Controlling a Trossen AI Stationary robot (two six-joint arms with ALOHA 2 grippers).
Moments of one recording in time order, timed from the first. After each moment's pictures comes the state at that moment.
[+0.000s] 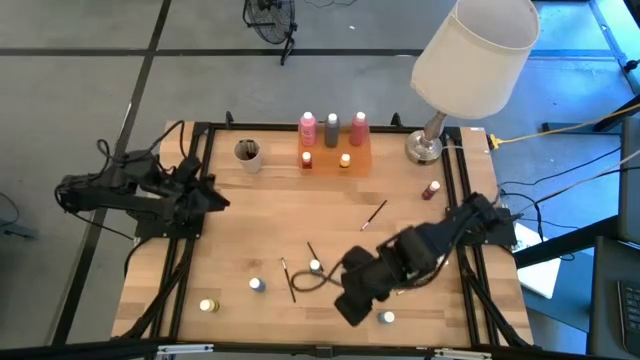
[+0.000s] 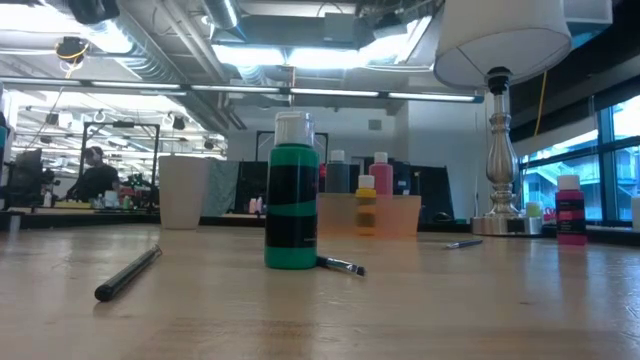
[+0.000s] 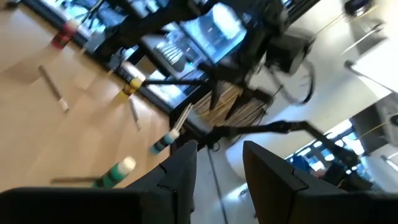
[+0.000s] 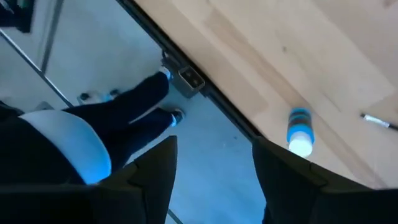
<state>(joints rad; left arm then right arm) -0.01 0.30 0.65 -0.36 0.26 -0.86 0.56 2.05 2.35 -1.44 -0.15 1.42</state>
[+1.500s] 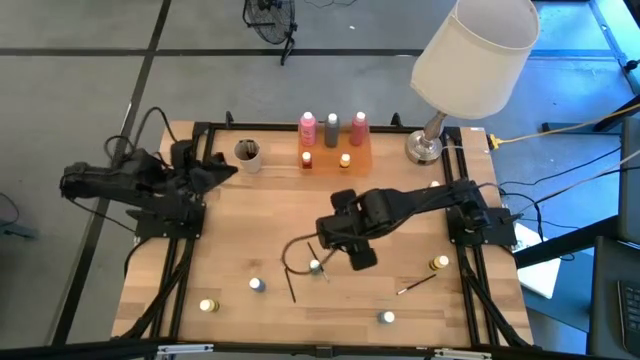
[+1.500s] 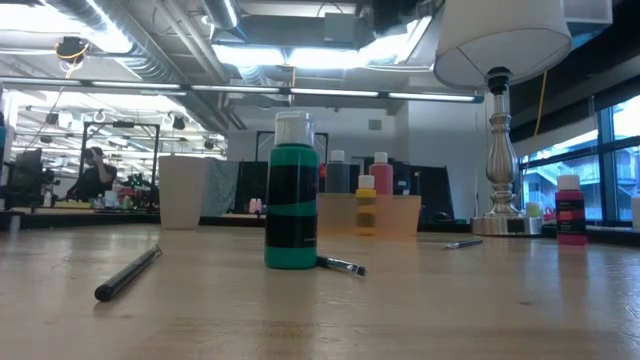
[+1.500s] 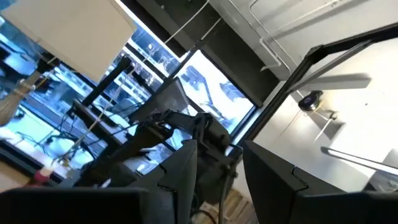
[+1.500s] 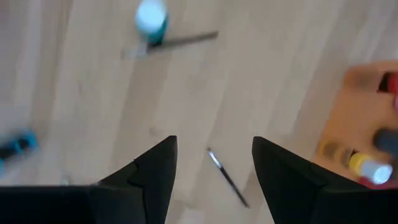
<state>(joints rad) -0.12 0.49 0.59 0.31 -0.13 -0.72 0.31 2.06 2.24 -1.57 0.15 -0.07</state>
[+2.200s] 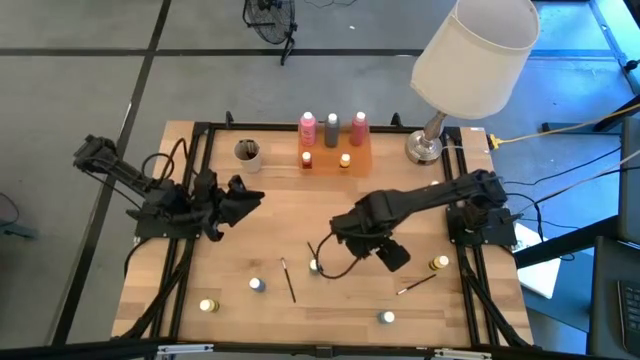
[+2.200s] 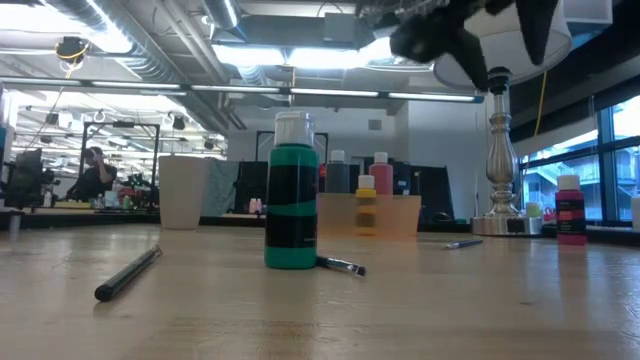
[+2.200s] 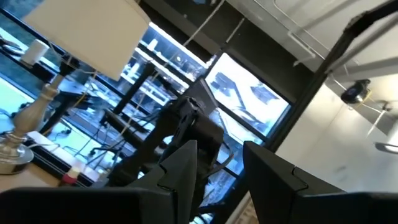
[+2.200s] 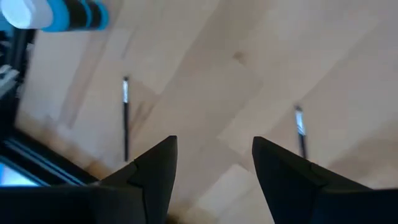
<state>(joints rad) -0.50 0.85 0.59 0.71 -0.60 -0.44 0.27 1.90 1.77 -1.53 -0.18 -0.36</state>
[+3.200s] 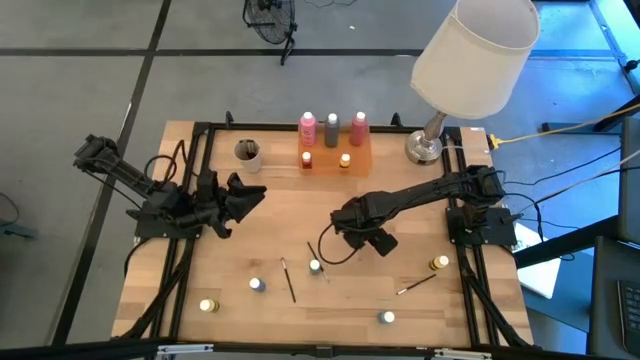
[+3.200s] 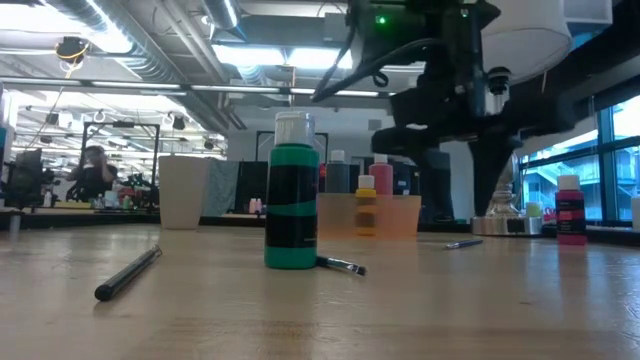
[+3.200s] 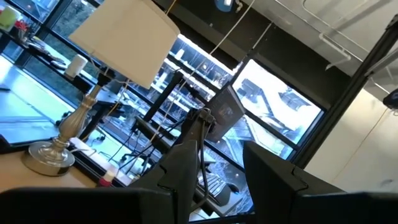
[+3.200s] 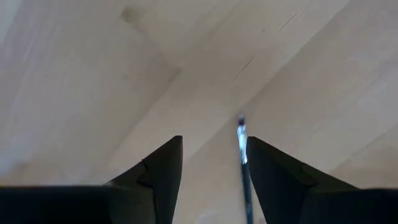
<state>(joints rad) -0.50 0.88 0.59 0.72 -0.73 -0.40 0.15 1.90 1.32 -1.03 0.02 -0.56</state>
